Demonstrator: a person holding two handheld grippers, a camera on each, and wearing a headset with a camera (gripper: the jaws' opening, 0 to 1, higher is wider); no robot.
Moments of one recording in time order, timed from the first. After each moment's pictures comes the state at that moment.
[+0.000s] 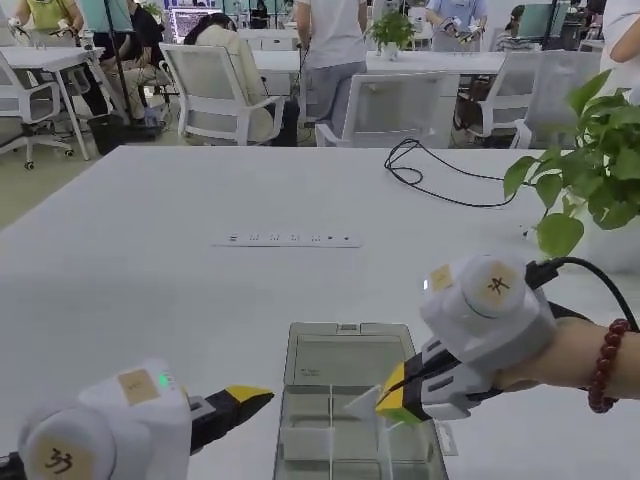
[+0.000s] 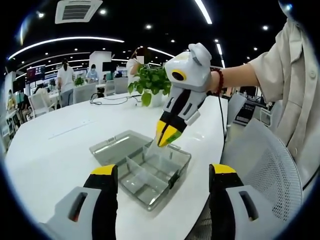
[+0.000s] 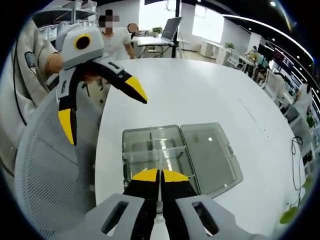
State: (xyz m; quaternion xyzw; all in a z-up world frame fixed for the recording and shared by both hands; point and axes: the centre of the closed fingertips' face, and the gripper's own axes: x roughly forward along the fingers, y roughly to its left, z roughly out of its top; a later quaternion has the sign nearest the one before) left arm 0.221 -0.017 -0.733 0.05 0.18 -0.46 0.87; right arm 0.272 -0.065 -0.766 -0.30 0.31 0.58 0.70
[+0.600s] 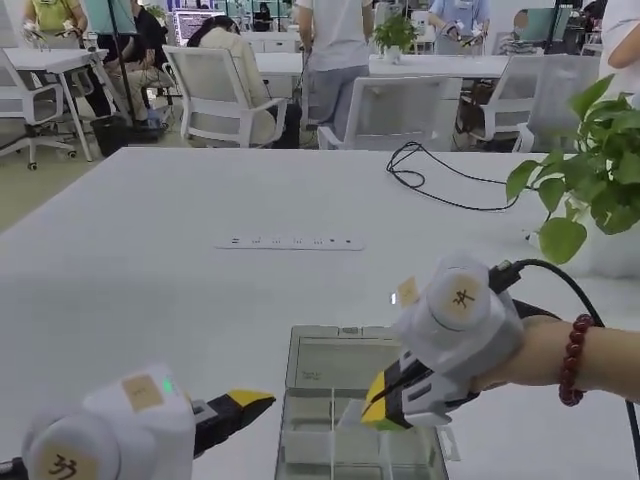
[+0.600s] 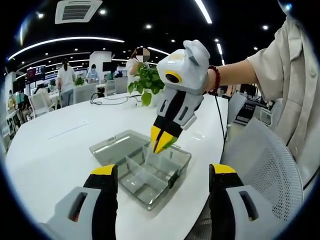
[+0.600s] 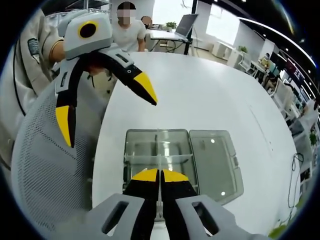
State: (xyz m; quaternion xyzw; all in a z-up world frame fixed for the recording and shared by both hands) left arm 0.220 -0.018 -0.734 0.05 0.18 -0.46 0.87; right arm 0.269 -0.049 -0.774 -0.34 0.29 0.60 0.66
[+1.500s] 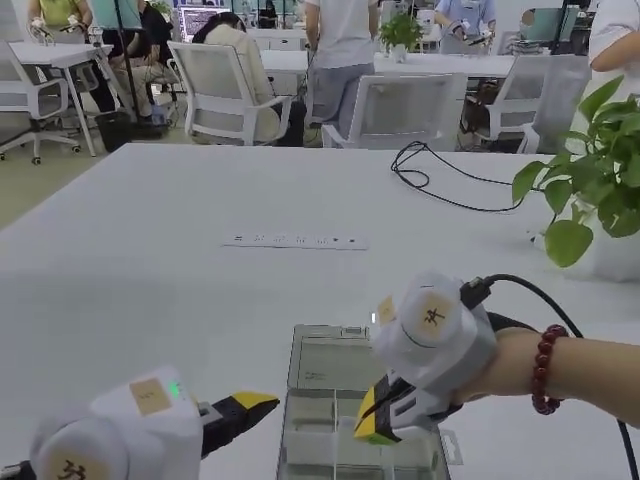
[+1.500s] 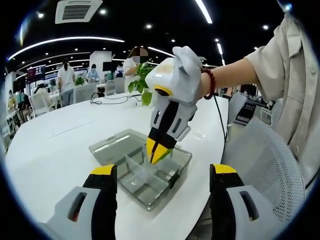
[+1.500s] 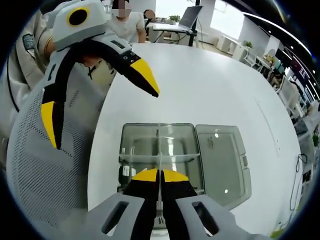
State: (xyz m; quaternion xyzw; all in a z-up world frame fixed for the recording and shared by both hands) left arm 0.222 -0.020 -0.737 0.06 0.18 -0.45 0.87; right arm 0.269 -0.041 -0.802 -0.36 0.32 0.60 0.64
